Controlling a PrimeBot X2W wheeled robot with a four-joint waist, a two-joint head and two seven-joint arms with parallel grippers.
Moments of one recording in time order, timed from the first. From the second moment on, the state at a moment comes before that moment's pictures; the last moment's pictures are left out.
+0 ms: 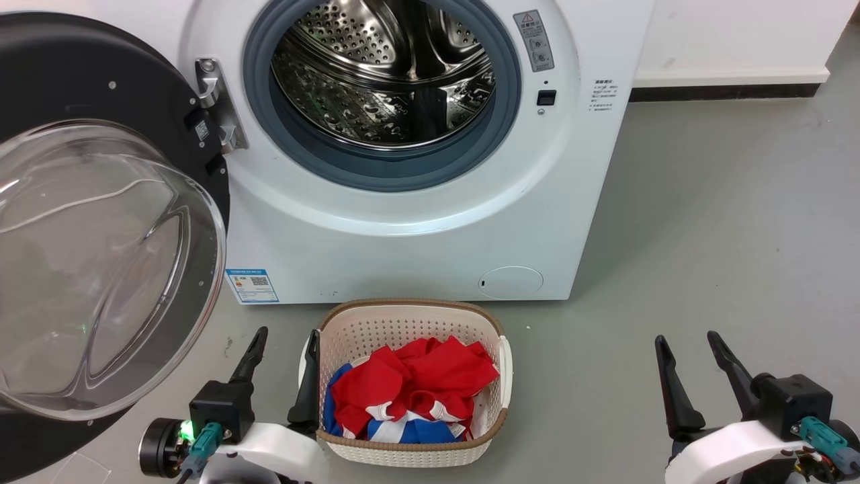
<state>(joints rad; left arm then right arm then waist) -0.08 0.28 -0.35 0.17 -0.38 0.17 -0.25 0.06 -0.05 0.00 0.02 0.11 0.13 -0.05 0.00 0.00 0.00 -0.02</state>
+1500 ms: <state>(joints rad) -0.04 0.24 -0.32 0.22 -0.50 0.16 -0.23 0.07 -0.05 0.03 0.10 0.25 0.13 -0.06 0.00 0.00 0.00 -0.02</state>
